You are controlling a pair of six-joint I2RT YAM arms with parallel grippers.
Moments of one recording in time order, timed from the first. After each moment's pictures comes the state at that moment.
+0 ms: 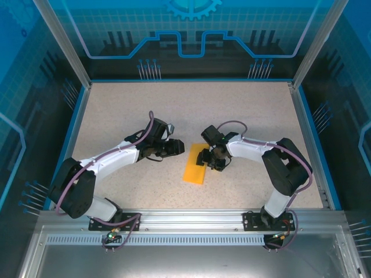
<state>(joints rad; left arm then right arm) -0.53 1.45 0.87 -0.32 0.32 -0.72 0.65 1.72 0.98 -0.60 -0.20 0.88</state>
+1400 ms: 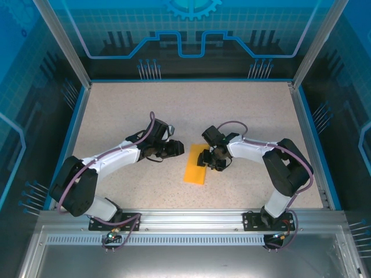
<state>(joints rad) -0.53 1.47 0.86 -0.33 0.33 -0.72 0.65 1.71 0.96 -0.58 -0.21 0.85</state>
